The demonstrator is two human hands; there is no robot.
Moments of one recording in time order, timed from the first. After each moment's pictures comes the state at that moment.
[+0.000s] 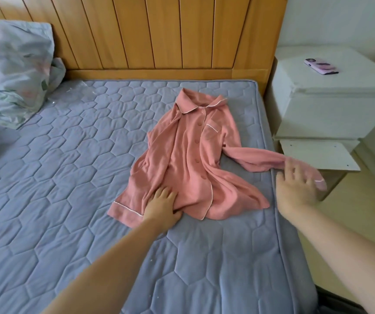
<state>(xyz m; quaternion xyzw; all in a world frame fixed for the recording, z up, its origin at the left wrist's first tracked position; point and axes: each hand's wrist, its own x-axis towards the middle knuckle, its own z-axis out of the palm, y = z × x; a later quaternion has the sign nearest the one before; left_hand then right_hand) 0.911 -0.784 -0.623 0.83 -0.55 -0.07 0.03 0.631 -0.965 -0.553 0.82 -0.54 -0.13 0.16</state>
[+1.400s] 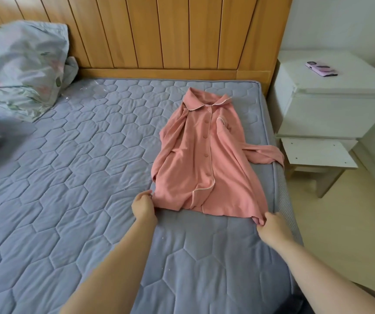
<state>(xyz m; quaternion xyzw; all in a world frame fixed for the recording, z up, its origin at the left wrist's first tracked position) 0.921 -0.733 -0.609 0.73 0.07 -0.28 0.62 0.621 -0.858 -0.612 0.77 -0.60 0.01 -0.23</state>
